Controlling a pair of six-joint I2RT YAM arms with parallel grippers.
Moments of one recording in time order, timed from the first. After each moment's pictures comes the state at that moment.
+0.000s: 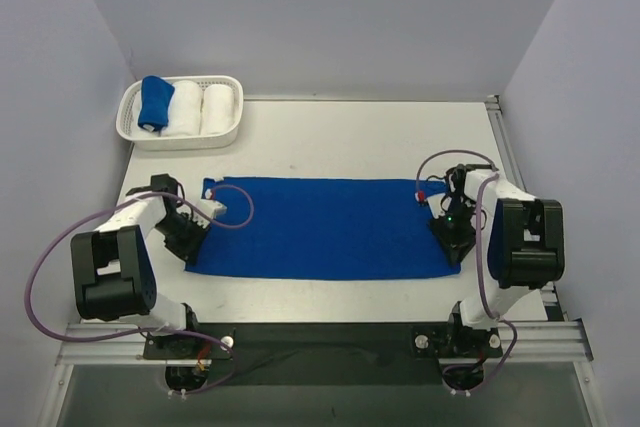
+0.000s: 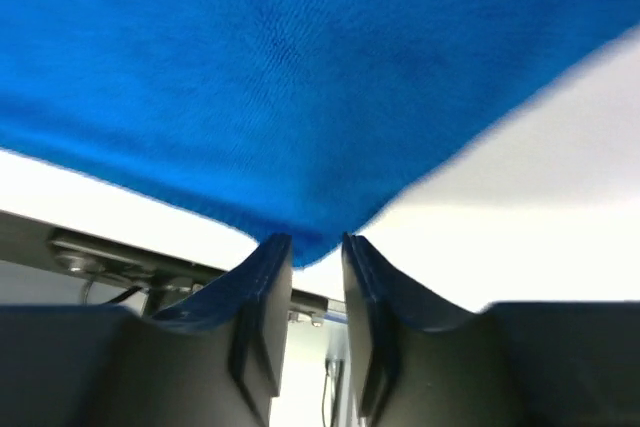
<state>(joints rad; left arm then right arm) 0.15 1.50 0.82 -0.90 0.22 0.80 -0.03 1.68 0.93 -1.05 0.00 -0.51</state>
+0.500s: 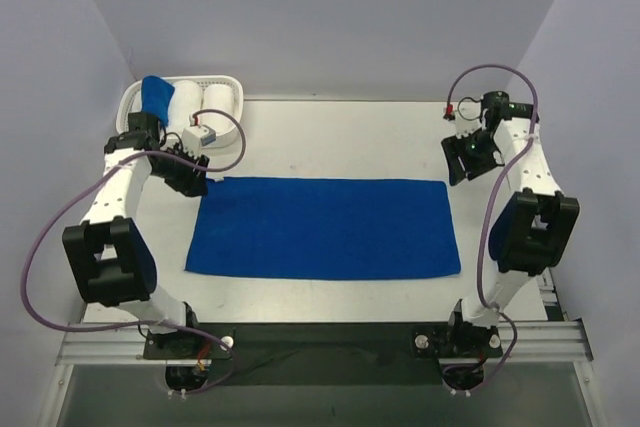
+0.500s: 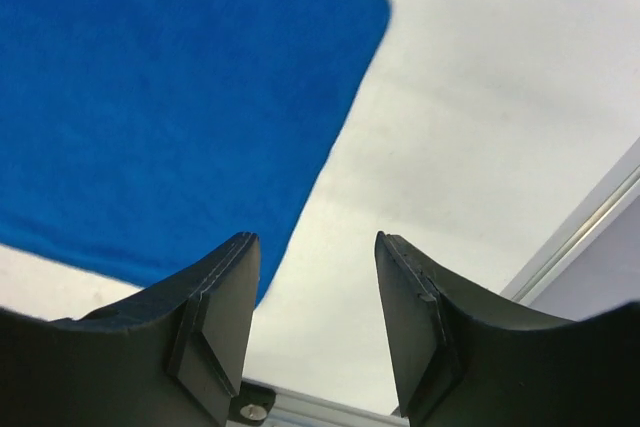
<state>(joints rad) 0.15 1.57 1.31 -0.96 0.50 0.71 -0.12 1.76 1.58 -1.14 -0.17 -0.50</state>
